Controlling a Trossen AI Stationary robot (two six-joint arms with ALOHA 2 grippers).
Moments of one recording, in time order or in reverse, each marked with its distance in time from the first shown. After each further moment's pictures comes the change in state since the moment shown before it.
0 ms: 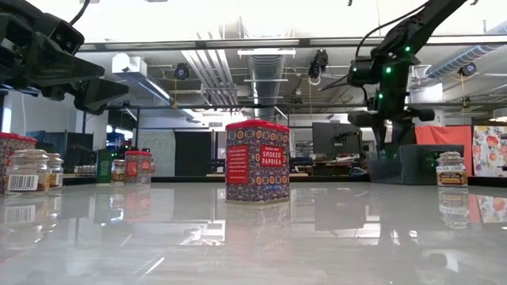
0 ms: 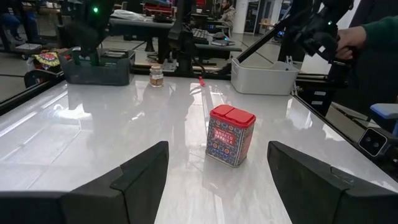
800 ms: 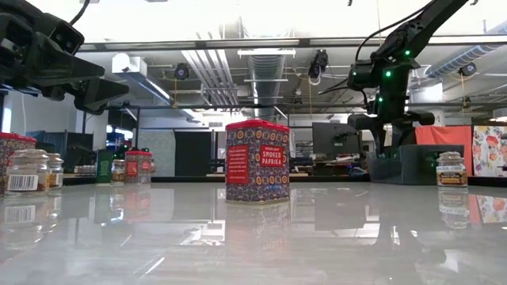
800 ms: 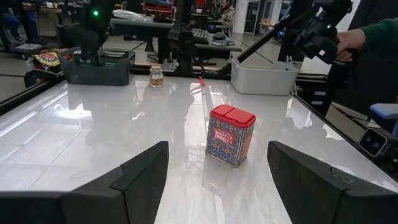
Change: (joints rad) left arm 0.000 0.000 0.000 0.000 0.000 0.000; right arm -0.003 0.015 -0.017 0.026 -0.021 -0.001
